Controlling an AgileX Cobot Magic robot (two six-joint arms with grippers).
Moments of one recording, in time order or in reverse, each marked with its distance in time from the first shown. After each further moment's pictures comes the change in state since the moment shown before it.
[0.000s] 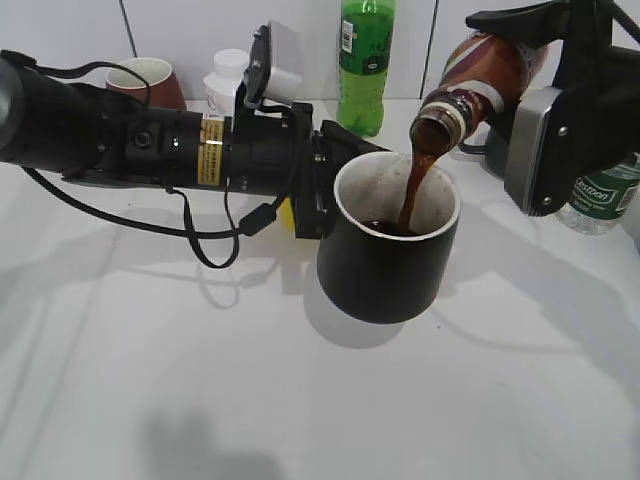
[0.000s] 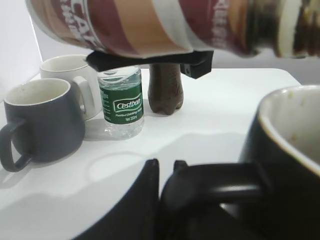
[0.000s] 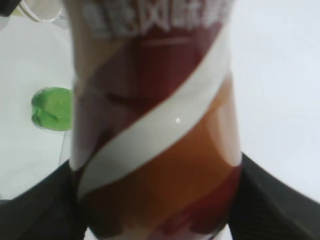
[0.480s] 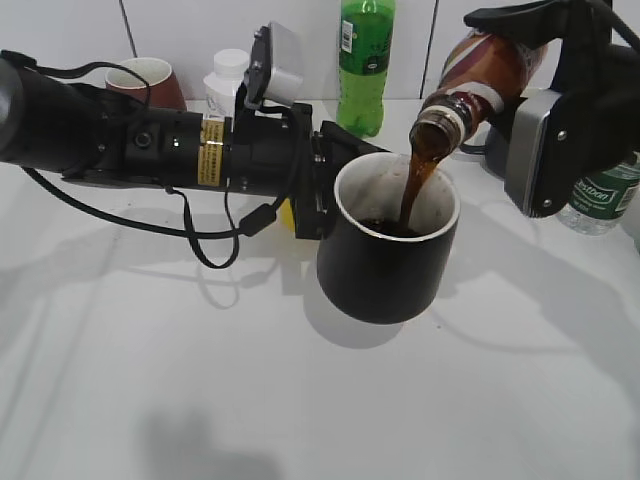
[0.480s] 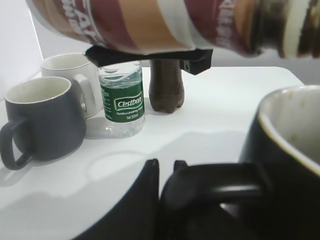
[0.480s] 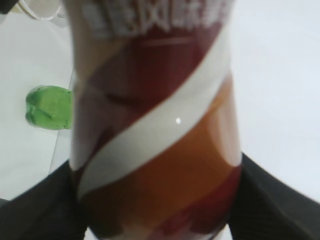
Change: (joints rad) left arm 0.000 0.000 0.000 0.001 0.007 0.000; right arm 0.000 0.000 0.000 0.000 -0.011 -0.035
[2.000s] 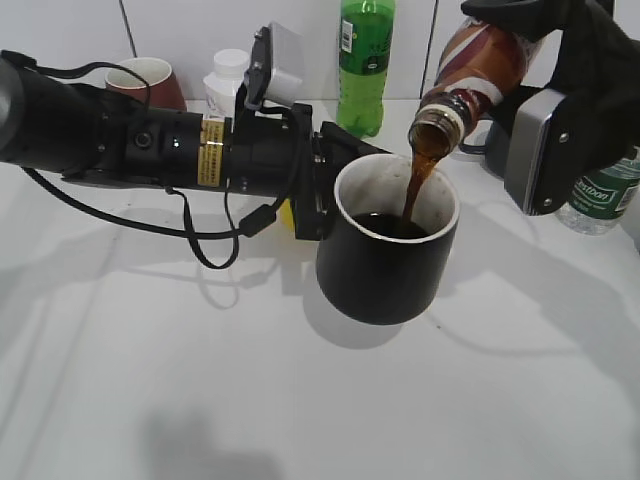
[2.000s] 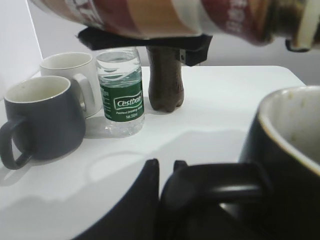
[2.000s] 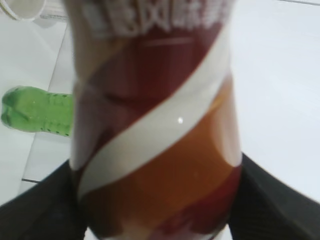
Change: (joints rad) left arm 0.000 0.000 0.000 0.002 0.000 0.000; right arm 0.000 -0.002 0.000 0.006 -0.052 -0.059
